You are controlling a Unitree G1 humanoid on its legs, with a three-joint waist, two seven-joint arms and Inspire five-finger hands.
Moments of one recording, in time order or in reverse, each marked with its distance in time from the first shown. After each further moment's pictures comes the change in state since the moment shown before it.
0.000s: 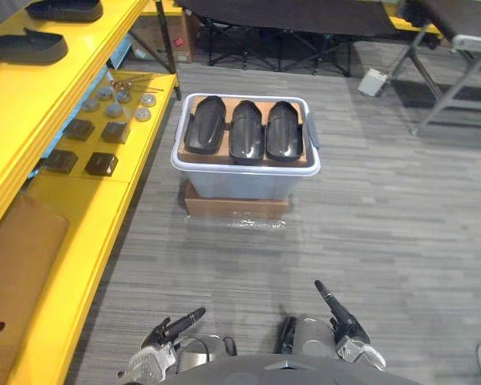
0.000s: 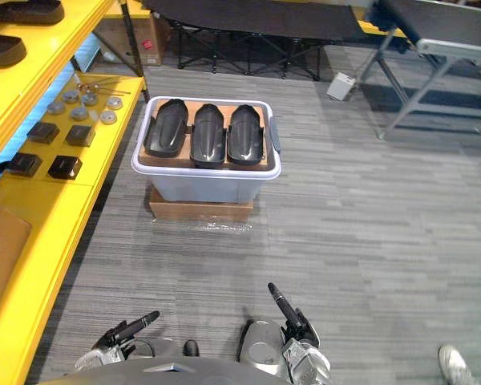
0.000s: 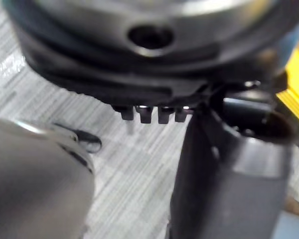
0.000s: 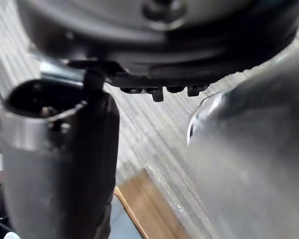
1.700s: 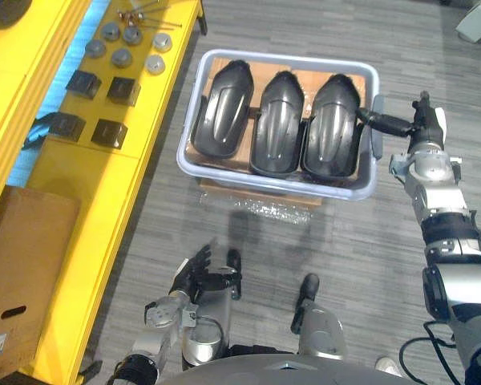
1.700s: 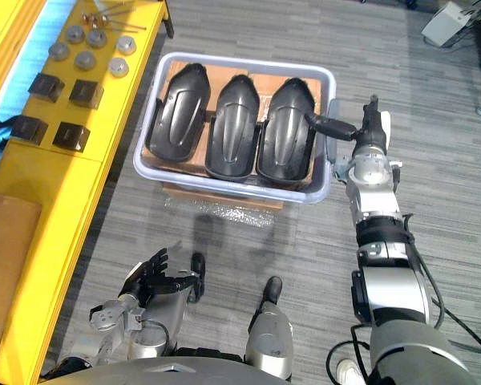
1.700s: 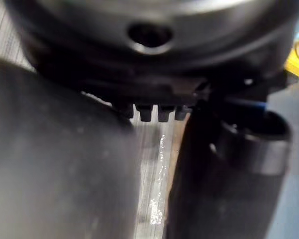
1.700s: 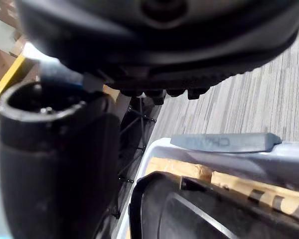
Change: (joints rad) left arm 0.012 0.103 -0.433 -0.468 0.153 -0.100 -0.006; right arm -0.895 -0.574 0.362 -0.271 -0.242 0.283 -0.345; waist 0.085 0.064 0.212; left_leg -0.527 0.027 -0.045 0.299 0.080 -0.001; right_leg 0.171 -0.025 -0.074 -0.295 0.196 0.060
